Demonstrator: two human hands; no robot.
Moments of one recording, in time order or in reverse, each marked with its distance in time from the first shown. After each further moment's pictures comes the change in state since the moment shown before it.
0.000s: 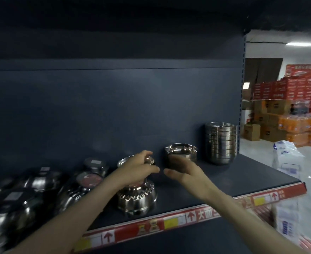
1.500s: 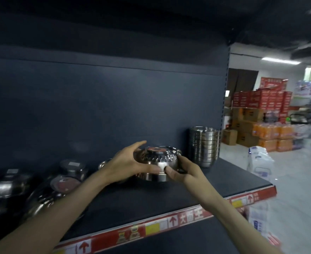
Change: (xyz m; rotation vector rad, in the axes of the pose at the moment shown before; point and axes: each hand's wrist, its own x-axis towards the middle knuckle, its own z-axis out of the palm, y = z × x) left_hand 0.019 0.007 -0.002 -0.125 -0.027 0.248; right_hand -0.015 0.006 -0.037 0.106 0.079 -0.051
